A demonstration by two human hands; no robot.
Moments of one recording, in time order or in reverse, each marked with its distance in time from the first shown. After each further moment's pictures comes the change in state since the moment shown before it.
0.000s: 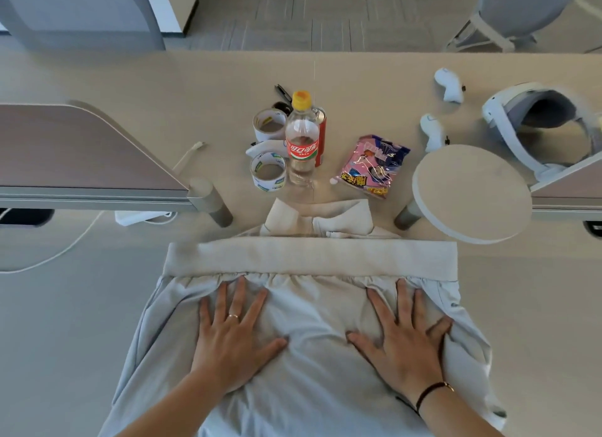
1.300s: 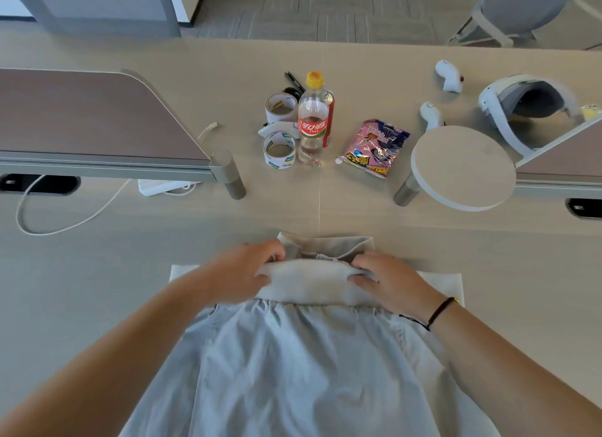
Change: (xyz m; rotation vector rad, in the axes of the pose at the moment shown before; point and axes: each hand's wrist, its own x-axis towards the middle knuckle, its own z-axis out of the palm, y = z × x) left_hand -0.005 -0.011 -0.118 -0.354 -0.182 0.373; right_hand 0.007 -0.022 -0.083 0.368 -0.147 -0.496
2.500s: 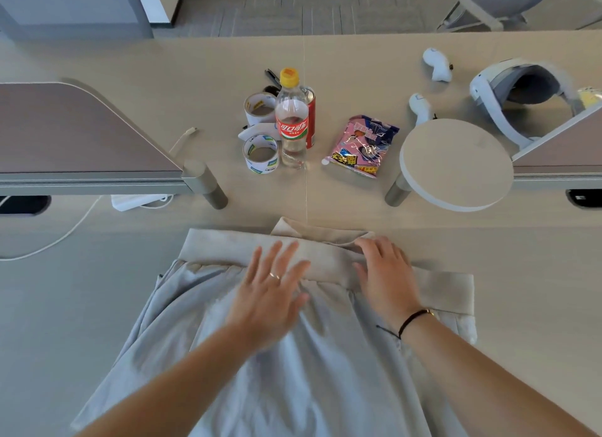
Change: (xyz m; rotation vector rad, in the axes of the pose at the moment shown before) left_hand 0.040 0.022 0.089 0.375 0.423 0.128; right_hand 0.019 0.025 0.026 -0.221 0.460 0.189
